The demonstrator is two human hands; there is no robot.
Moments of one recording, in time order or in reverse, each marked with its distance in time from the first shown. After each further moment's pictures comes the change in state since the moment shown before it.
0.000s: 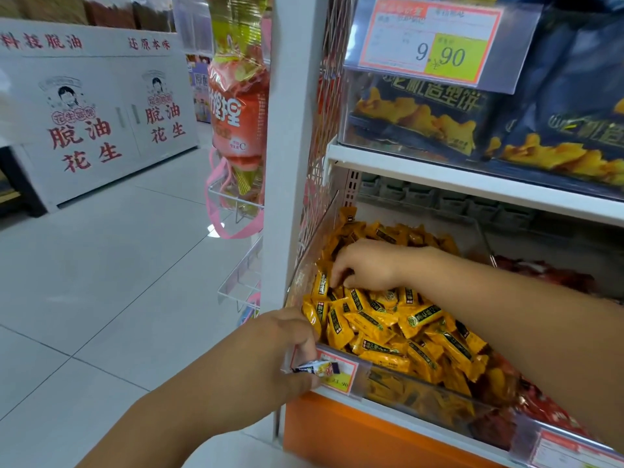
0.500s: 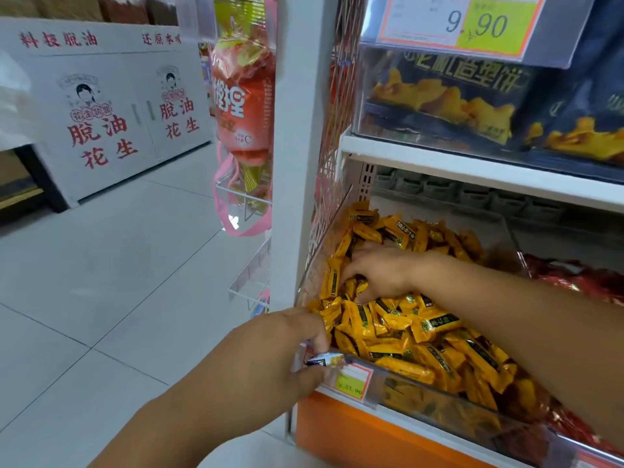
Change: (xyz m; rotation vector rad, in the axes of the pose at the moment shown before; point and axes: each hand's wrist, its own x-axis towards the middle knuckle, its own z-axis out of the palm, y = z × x) left_hand 0.004 0.003 -0.006 -0.031 0.035 -0.043; right_hand 0.016 0.009 0.019 -0.235 -0.132 0.069
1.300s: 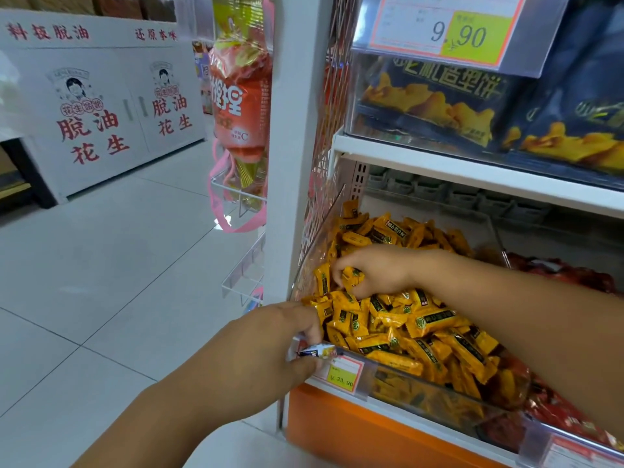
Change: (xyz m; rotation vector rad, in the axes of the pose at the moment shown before) left_hand 0.000 0.000 0.002 -0.013 -0.021 -0.016; right_hand -0.016 0.002 -0.006 0.280 0.039 -0.079
